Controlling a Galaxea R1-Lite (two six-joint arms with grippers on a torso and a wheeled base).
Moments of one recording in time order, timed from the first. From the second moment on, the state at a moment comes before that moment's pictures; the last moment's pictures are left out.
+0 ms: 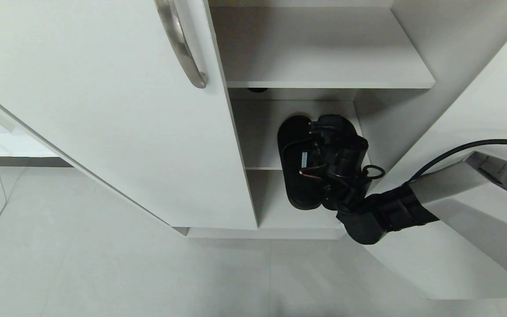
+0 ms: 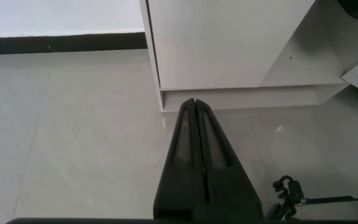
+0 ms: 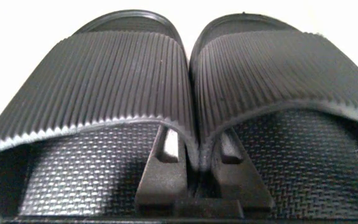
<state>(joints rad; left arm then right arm) 0.00 0.00 0.00 0.00 -0.02 0.04 0.65 2.25 -1.40 -1.06 -0.65 -0.12</state>
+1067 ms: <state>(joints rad) 0.00 0.00 0.00 0.00 -0.02 0.03 0.62 2.39 -1.94 -0.68 -0.65 -0.03</state>
